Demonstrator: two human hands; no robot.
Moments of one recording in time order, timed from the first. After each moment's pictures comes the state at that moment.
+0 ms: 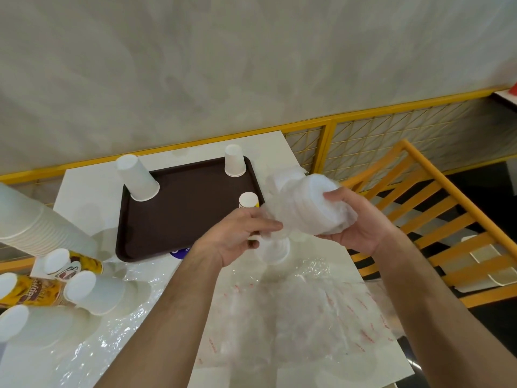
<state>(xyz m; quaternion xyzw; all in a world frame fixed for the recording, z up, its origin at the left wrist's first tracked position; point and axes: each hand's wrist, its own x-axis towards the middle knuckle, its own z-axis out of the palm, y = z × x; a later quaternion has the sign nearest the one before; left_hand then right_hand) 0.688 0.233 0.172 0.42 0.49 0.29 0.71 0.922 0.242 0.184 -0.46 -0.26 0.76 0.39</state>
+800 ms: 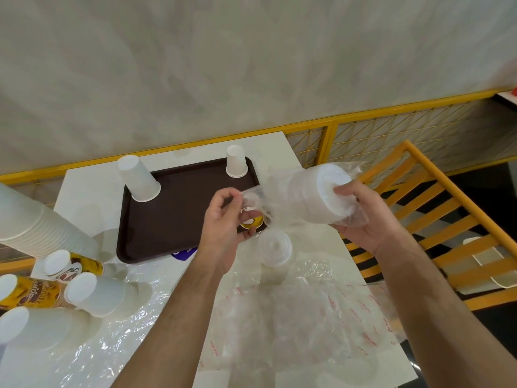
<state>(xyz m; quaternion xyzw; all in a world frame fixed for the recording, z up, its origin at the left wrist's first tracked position) 0.681 0.227 0.161 0.31 0.50 0.55 0.60 0.924 0.248 0.189 -0.45 -0.29 0.72 0.44</state>
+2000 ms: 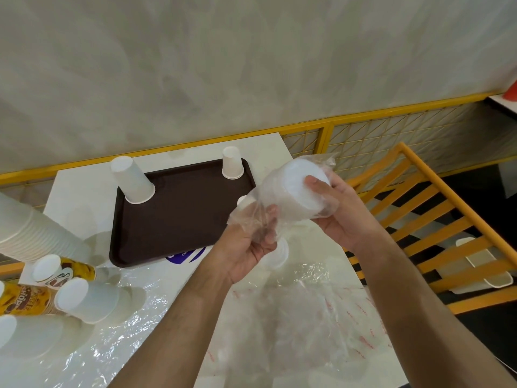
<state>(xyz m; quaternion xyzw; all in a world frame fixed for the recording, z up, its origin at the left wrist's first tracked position) 0.704 0.224 0.171 0.26 0.38 0.45 0.77 0.889 0.255 0.194 -0.40 -0.34 0.69 0.49</state>
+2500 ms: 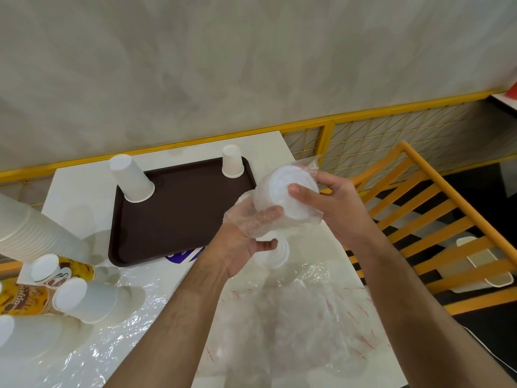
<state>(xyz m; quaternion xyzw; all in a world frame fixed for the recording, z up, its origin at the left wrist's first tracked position) 0.698 0.226 0.180 0.35 0.41 0.44 0.72 0.884 0.256 0.194 -0.45 -0.48 0.59 0.46</state>
